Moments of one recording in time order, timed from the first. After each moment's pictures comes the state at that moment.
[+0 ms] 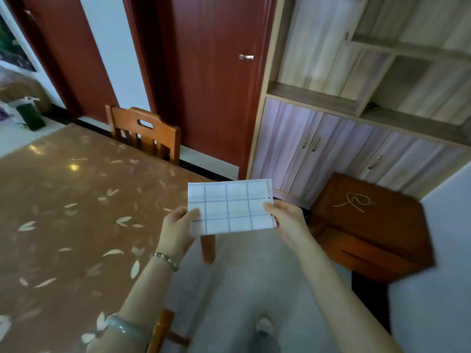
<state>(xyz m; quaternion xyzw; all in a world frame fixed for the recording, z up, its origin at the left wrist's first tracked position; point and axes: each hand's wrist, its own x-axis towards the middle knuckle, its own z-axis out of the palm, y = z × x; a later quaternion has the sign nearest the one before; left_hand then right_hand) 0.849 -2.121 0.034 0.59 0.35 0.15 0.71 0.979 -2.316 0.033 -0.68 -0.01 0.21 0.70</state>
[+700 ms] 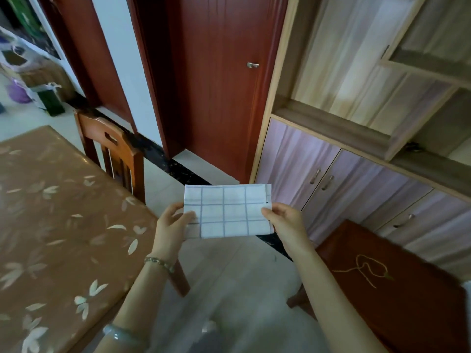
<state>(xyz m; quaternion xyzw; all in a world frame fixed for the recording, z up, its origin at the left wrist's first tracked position) 1.139 -2.165 0.031 0.58 0.41 0.22 0.67 1.292 -2.338 0.033 -0.76 -0.13 0.22 0.60</state>
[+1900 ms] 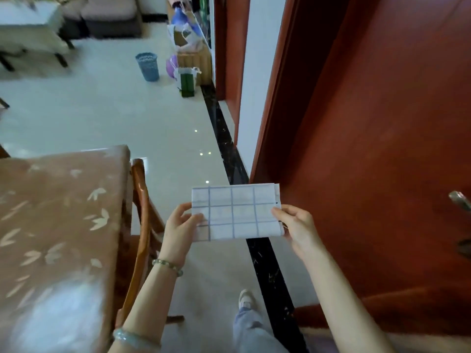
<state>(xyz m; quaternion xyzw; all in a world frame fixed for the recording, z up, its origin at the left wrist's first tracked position) 1.427 -1.715 -0.001 0.41 0.57 0.40 0.59 1.662 -1.757 0.003 -0.63 -0.24 0.52 0.52</state>
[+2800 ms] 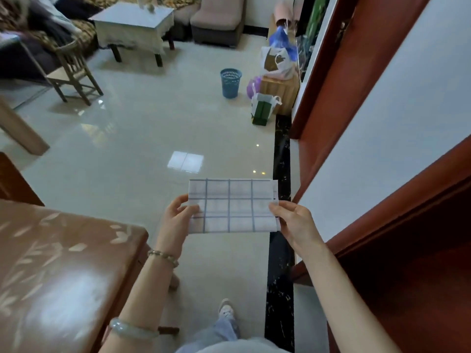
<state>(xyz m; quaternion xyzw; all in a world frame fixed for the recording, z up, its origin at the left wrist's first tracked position) 1.406 -1.254 0.010 0.26 0.61 0.54 0.52 1.643 -1.204 0.011 -0.56 -0.35 0.64 0.40</state>
